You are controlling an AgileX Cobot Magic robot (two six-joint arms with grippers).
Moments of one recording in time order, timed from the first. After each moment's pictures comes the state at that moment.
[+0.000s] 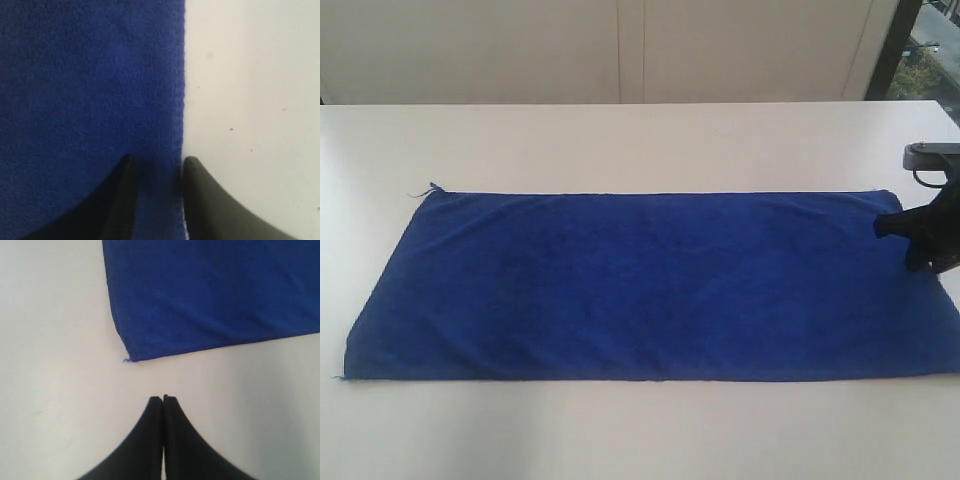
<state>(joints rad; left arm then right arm) -0.01 0.65 -0.63 -0.24 1.02 0.24 -0.17 2.00 -1.20 0.04 0.63 -0.15</state>
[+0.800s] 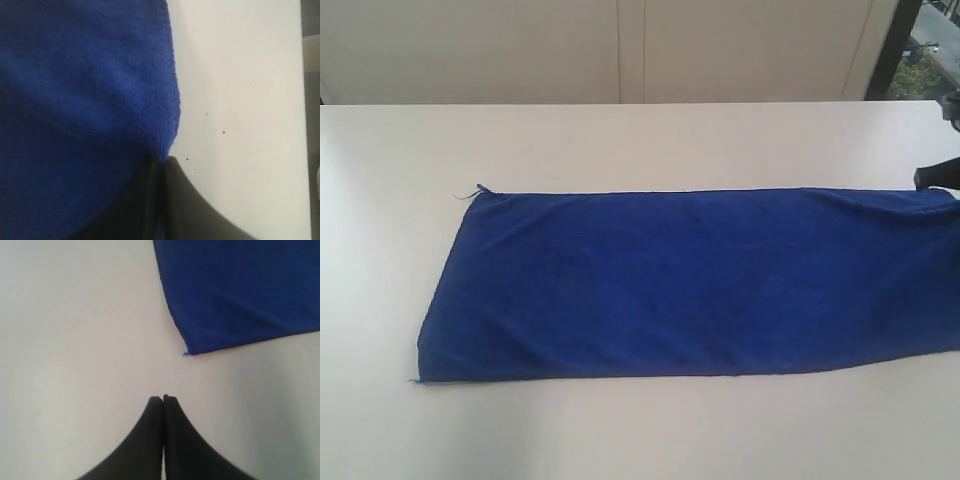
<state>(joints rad) -0.01 0.65 -0.63 -0.24 1.02 0.24 -0.17 1.97 -1.41 -0.24 0.83 0.07</state>
